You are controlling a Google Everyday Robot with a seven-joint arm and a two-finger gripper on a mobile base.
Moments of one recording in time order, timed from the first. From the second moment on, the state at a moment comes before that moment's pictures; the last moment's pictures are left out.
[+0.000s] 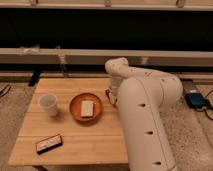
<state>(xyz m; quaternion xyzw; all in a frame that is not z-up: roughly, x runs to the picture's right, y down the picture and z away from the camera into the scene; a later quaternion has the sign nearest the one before) 0.067 0.090 0.931 -0.20 -0.39 -0.80 0.41</state>
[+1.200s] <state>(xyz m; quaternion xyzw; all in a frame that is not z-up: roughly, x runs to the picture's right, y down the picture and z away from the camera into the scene) 0.065 0.175 0.845 -0.25 -0.42 -0.79 0.38</state>
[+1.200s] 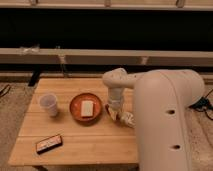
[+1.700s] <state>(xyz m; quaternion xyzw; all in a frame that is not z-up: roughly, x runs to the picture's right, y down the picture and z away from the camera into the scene) 0.049 0.210 0.829 -0.29 -0.45 -0.78 0.31</state>
